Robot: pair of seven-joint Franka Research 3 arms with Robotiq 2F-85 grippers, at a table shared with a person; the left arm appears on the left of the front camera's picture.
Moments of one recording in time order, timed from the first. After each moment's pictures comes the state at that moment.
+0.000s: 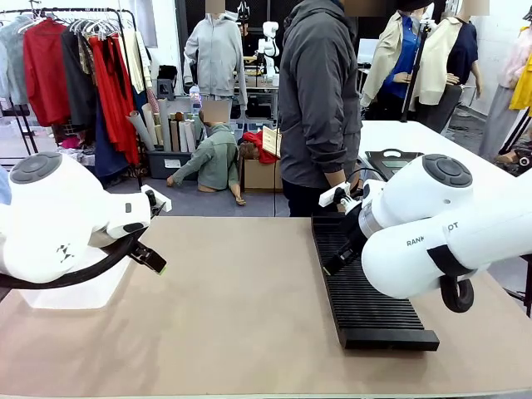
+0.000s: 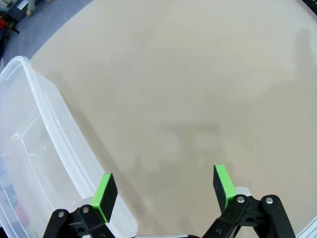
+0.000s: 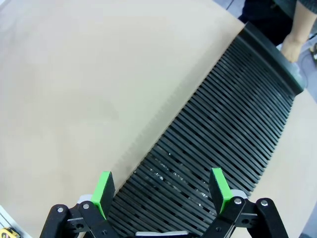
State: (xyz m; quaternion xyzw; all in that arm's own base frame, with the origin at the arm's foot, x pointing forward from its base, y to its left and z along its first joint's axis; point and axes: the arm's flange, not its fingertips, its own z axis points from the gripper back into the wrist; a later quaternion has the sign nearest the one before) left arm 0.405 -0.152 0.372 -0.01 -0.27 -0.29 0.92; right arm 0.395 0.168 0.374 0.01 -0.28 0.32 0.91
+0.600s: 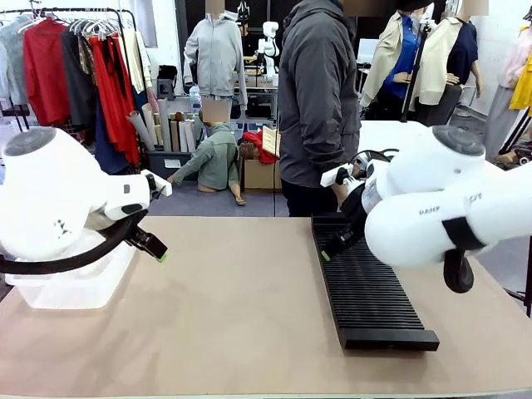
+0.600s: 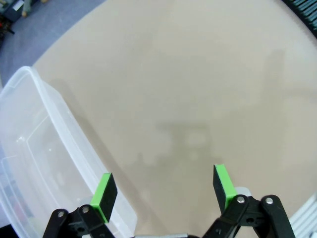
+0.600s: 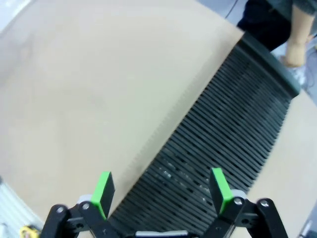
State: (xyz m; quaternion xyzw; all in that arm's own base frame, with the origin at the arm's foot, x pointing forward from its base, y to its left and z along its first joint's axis) left arm 0.405 -0.154 0.413 -0.03 -0.26 -0.29 0.92; right arm 0.394 0.171 0.421 0.05 -0.27 0.30 0.92
